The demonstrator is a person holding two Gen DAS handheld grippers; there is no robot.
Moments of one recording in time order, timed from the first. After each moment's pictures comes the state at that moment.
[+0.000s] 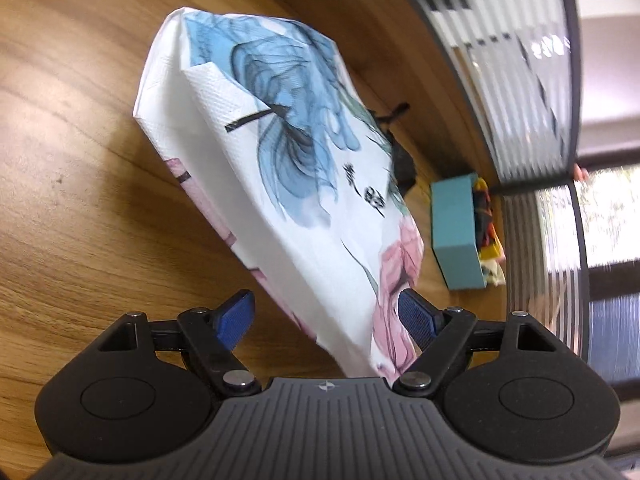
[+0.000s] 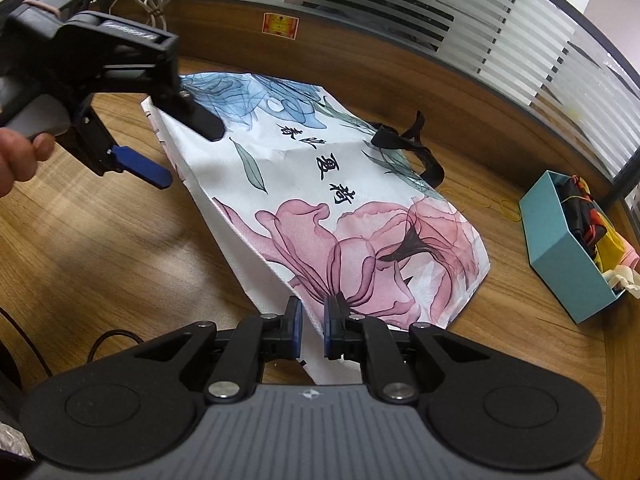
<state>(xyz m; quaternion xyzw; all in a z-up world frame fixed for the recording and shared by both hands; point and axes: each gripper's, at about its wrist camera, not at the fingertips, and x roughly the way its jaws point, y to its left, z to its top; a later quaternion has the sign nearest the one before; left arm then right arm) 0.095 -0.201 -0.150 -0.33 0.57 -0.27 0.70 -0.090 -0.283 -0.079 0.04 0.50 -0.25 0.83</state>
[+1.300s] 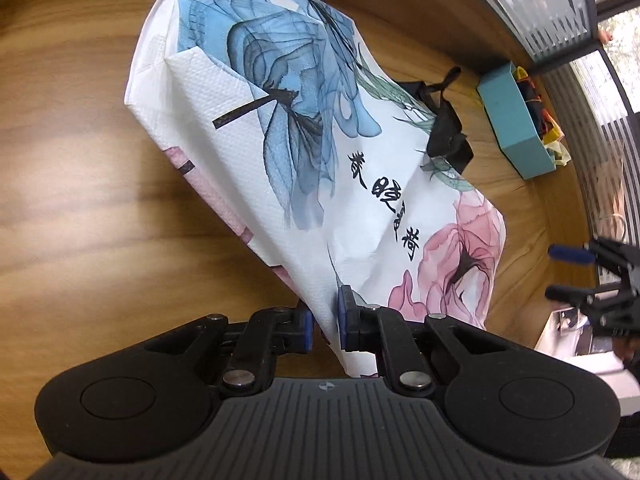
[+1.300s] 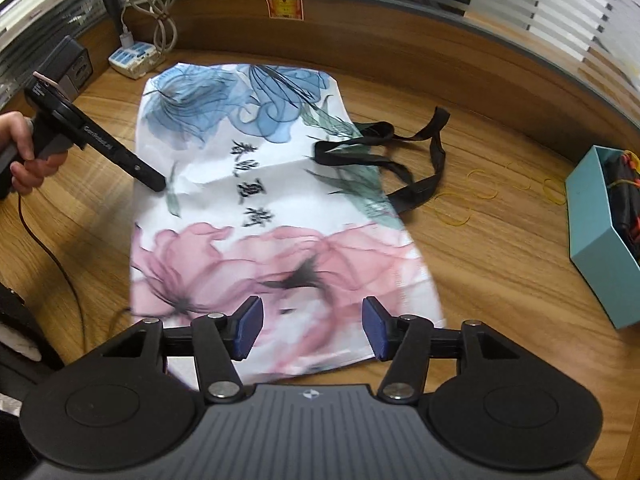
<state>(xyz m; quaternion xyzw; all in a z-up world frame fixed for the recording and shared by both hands) 0.167 -0.135 -0.155 -0.08 0.61 -0.38 0.69 -0.073 -0.418 -0.057 0.14 0.55 -0.14 0.81</state>
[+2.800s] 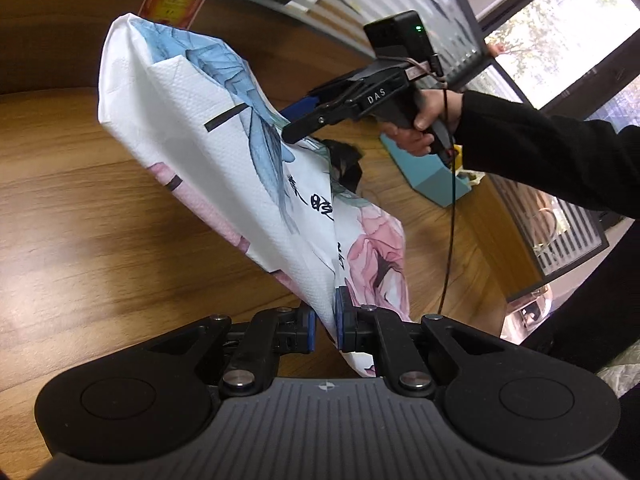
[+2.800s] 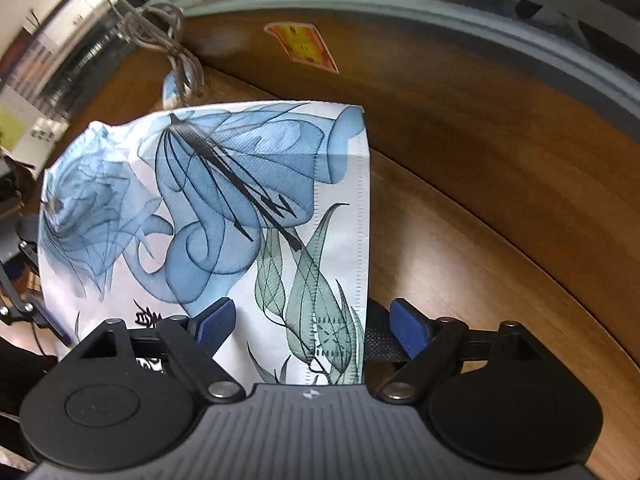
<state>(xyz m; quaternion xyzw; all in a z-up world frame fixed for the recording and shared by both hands) 0.141 -0.097 -0.102 -0.10 0.48 -0.49 0.72 0.138 -0.564 -0.160 0.20 0.54 0.13 0.81</state>
